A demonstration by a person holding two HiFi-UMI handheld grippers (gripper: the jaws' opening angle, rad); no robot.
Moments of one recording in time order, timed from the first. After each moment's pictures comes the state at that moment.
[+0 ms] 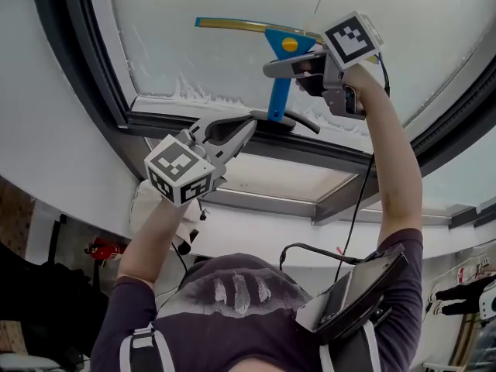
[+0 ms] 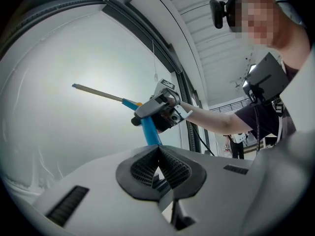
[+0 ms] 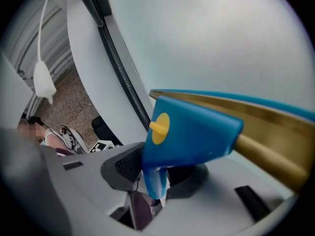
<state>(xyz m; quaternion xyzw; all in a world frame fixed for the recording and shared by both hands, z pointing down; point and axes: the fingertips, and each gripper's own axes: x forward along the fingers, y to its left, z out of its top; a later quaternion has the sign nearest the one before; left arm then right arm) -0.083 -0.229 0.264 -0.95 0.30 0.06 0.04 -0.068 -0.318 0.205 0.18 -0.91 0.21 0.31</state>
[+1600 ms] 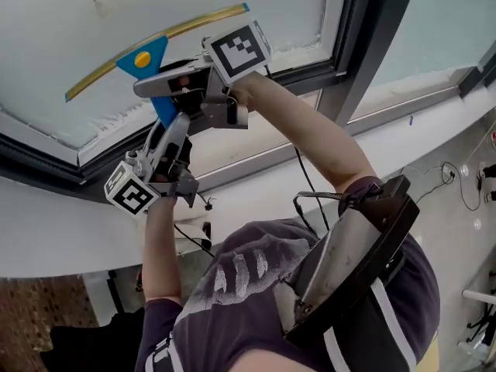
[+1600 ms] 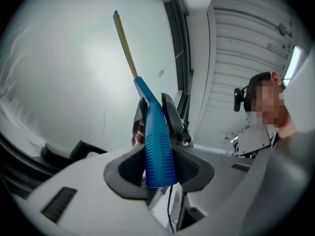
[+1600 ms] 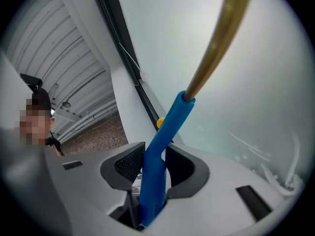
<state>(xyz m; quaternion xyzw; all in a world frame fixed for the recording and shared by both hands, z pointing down) 0.005 -0.207 0.283 -0.95 0.16 0.20 -0.18 -0.036 -0.227 0.207 -0.02 -0.97 0.23 -0.11</state>
